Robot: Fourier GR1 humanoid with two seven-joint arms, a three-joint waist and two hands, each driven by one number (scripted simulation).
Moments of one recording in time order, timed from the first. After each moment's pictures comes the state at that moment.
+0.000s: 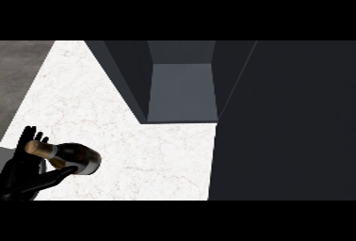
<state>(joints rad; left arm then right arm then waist) 0.06 0.12 0.42 -1.36 0.13 -0.13 -0.08 0.11 -0.21 0.39 -2.53 -0.05 -0.08 0.48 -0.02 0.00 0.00</state>
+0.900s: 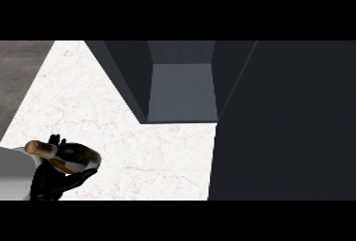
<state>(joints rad) -0.02 0.07 0.44 -1.01 0.15 -0.16 -0.34 0.12 -0.22 0.41 -2.53 -0.05 -0.08 0.46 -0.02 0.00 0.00</state>
